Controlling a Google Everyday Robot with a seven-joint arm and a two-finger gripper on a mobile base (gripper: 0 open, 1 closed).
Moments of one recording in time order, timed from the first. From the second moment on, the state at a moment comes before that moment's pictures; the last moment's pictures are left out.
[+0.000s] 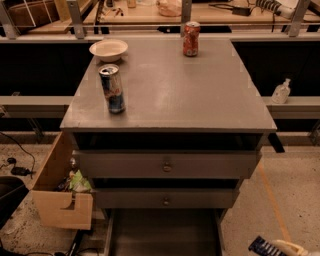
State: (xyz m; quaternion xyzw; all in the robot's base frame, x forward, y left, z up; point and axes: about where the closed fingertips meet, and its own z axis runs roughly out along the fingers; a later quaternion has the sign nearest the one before) arm 0.331 -0.358 0.492 -0.35 0.80 0.29 0.40
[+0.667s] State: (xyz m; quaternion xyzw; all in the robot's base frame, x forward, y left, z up) arm 0.321 -0.321 0.374 -0.39 0.77 0.32 0.38
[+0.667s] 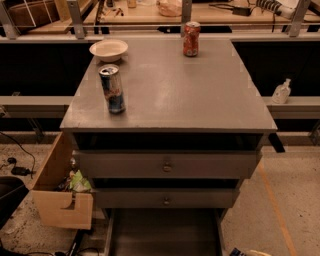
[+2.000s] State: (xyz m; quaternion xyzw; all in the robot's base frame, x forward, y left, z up) arm 0.388 -0.206 0.317 -0.45 0.71 0.39 0.38
